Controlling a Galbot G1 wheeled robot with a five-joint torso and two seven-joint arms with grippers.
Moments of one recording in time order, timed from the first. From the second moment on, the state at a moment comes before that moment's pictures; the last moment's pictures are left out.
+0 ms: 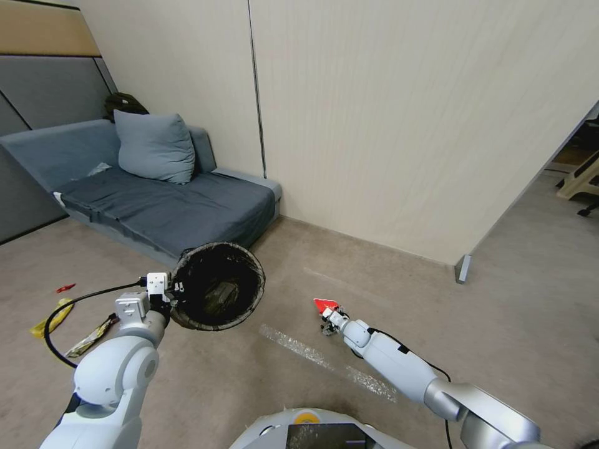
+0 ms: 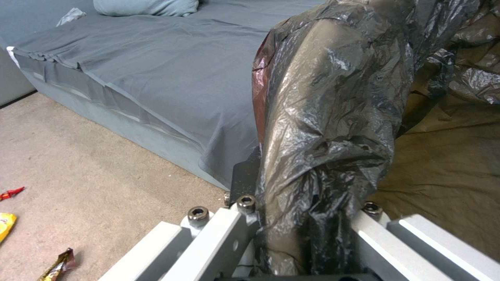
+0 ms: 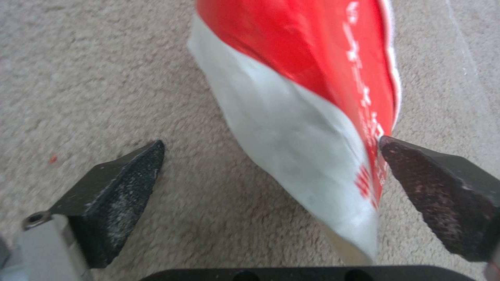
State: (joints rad) left arm 1.48 -1.19 -0.83 -2.33 -0.43 0.72 -0.19; right arm -0.70 1.18 -0.39 1.02 0.13 -0.40 -0.01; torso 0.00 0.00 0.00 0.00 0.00
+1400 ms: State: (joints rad) left arm 1.48 -1.21 -0.81 -2.32 -0.39 0.71 -0.16; right arm -0.59 1.03 -0.45 1.14 0.20 -0.43 0.00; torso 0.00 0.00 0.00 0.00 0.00
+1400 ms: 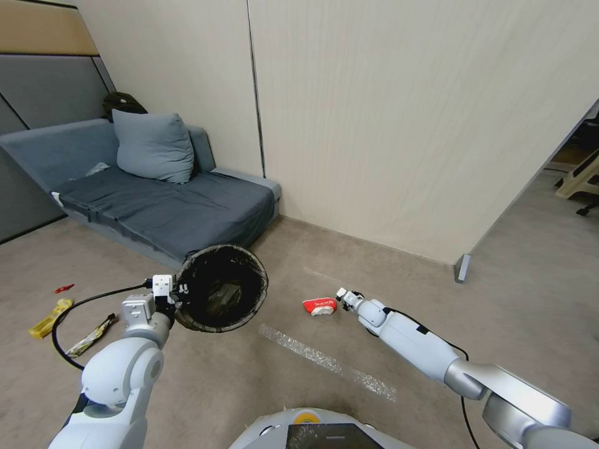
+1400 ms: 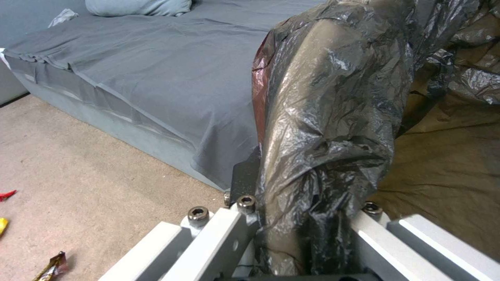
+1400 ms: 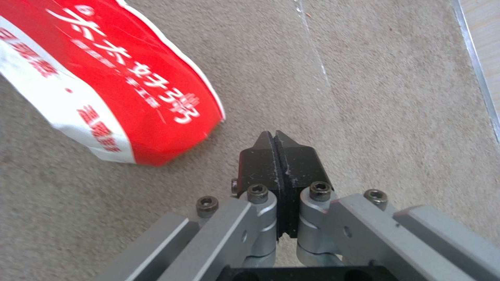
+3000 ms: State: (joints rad) left arm 1.47 -1.22 -0.81 -2.30 -0.37 0.71 -0.17; right arm -0.54 0.95 -0.49 1.41 0.38 -0.53 0.05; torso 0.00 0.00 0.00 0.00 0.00
